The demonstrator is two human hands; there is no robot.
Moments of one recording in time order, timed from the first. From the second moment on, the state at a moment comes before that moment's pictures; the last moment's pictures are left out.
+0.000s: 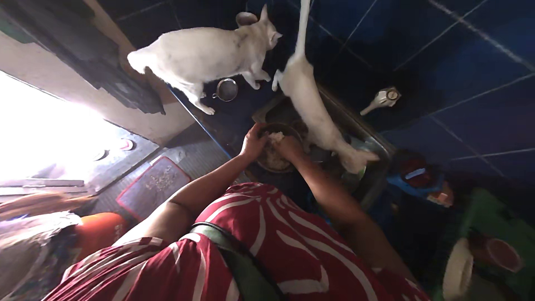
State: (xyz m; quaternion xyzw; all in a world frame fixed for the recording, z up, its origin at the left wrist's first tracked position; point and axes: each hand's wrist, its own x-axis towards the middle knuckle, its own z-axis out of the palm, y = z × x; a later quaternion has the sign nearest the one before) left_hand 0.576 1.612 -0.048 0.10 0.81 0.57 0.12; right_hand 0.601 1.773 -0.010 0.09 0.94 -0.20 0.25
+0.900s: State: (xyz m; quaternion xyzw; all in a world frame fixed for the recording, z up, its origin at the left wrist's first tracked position) left_hand 0.574 1.609 -0.044 0.09 0.80 0.58 0.14; right_hand 0.587 1.776 -0.021 -0.01 0.93 -0.25 0.26
